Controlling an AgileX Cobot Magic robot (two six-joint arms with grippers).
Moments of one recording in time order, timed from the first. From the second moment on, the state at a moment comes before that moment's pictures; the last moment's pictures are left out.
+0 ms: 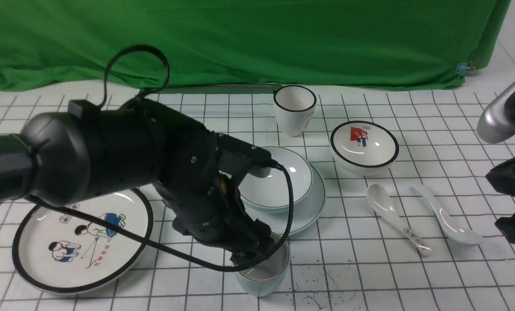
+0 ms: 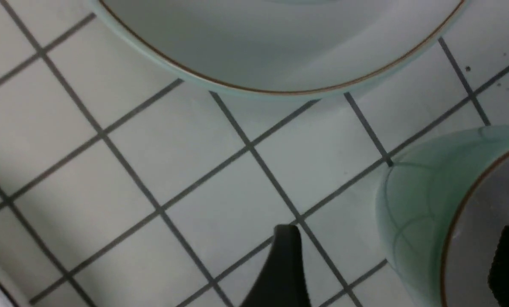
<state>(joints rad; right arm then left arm) 0.54 1.02 -1.01 -0.16 0.89 -0.17 -0.61 1.71 -1.12 -0.13 0.72 0.00</state>
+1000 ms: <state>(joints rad) 0.54 1.01 -1.01 -0.16 1.08 -0.15 -0.46 1.94 -1.76 -0.14 1.01 0.11</state>
